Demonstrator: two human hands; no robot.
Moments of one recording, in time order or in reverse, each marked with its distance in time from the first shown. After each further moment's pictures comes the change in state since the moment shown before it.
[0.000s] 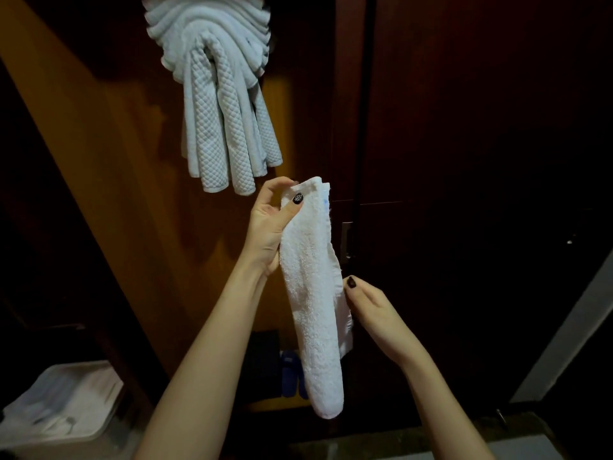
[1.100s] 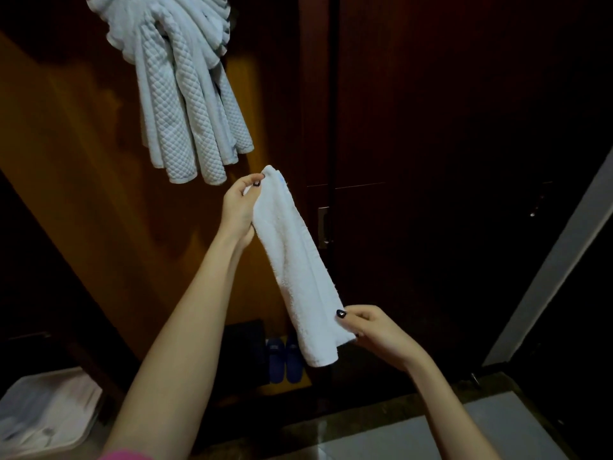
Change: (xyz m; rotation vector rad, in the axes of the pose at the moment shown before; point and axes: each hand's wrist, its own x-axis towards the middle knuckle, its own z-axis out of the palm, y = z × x) left_hand 0.049 -0.037 -0.037 0.329 0.279 -0.163; right_hand -0.035 0.041 -0.029 0.077 -0.092 0.331
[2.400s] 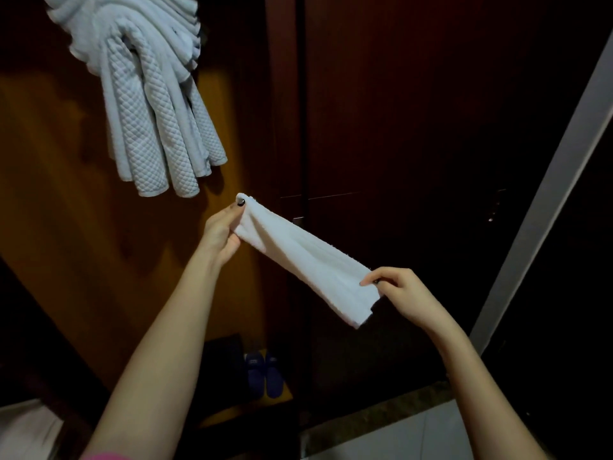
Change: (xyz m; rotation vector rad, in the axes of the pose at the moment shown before) left_hand 0.012 -0.022 0.000 -0.316 -0.092 -0.236; right_hand -0.024 -0.055 -0.075 -0.619 0.447 -0.105
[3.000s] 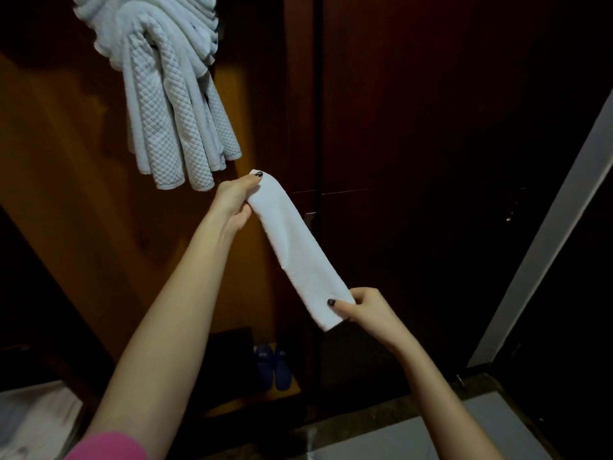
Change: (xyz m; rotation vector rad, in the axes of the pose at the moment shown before) left_hand 0.000 0.040 0.037 0.130 0.144 -0.016; right_hand -0.004 -0.010 0.075 0.176 -0.136 0.115
